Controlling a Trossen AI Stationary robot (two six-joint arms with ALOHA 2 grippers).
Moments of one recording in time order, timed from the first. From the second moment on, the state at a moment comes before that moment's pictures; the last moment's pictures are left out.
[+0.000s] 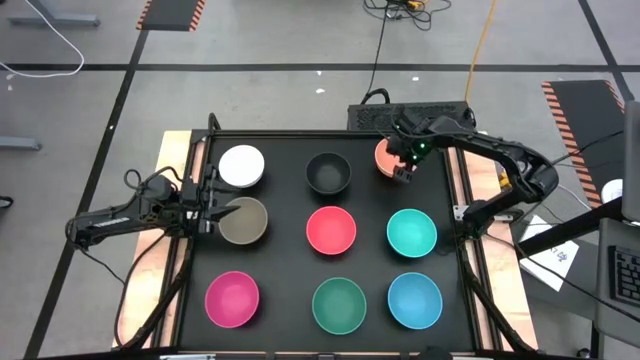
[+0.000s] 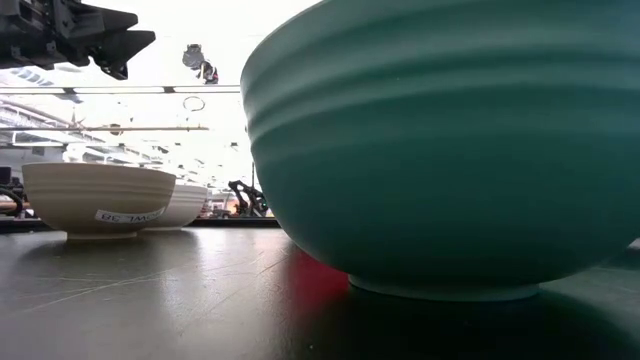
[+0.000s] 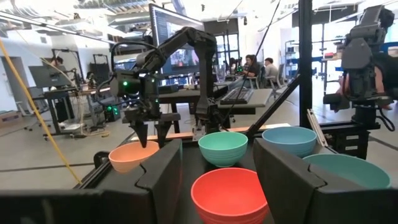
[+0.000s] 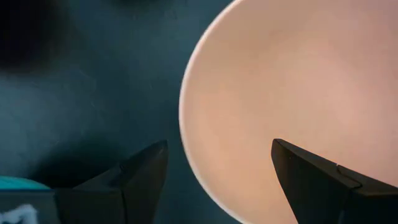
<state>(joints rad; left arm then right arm) 0.21 0.05 0.18 0.03 0.24 0.08 -0.77 1.48 1.01 -0.89 -0.16 -0.33</state>
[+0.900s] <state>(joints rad) 0.21 0.05 0.18 0.03 0.26 0.08 -0.73 1.59 1.01 -0.78 -0.16 -0.29</state>
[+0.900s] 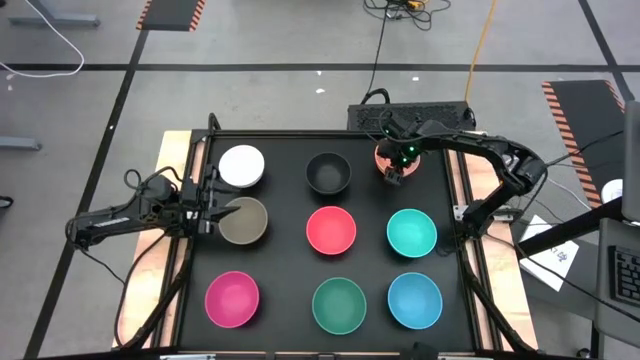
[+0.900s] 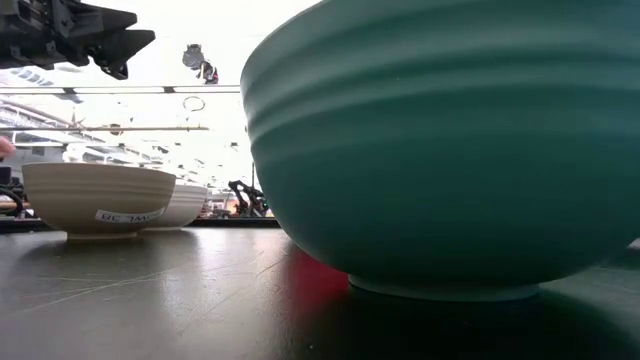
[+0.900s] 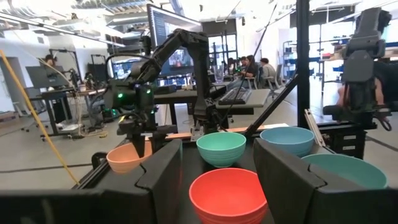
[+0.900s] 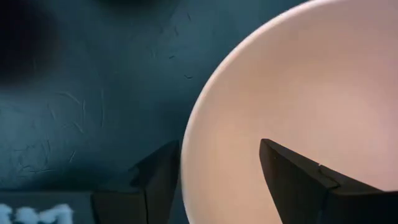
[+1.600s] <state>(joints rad) 0.21 0.05 0.18 0.03 0.26 0.07 -0.71 1.64 1.02 -0.70 -0.11 -0.42</state>
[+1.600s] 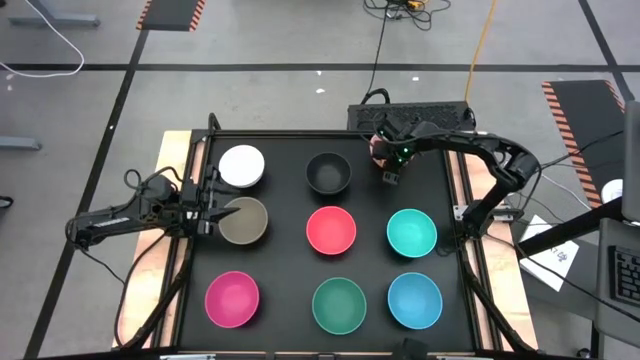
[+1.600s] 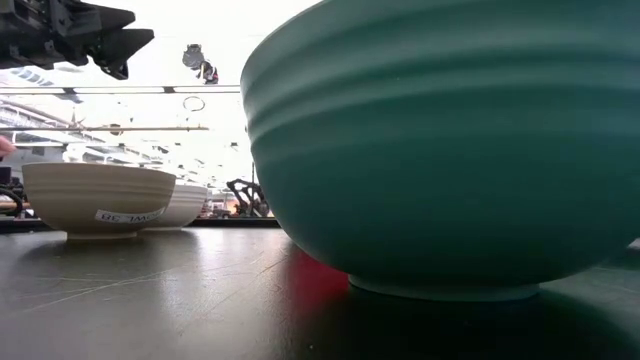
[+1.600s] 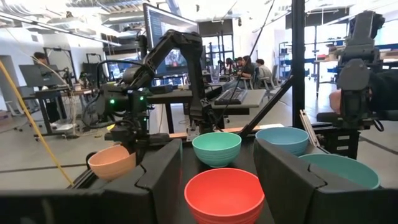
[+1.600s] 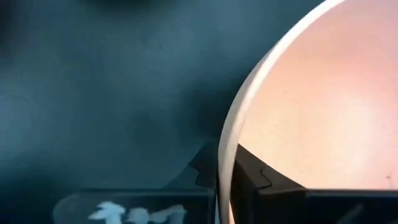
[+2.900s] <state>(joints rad) 0.21 0.05 0.18 0.00 0.26 0.05 -0.21 1.49 1.34 -0.92 0.00 -0.25</state>
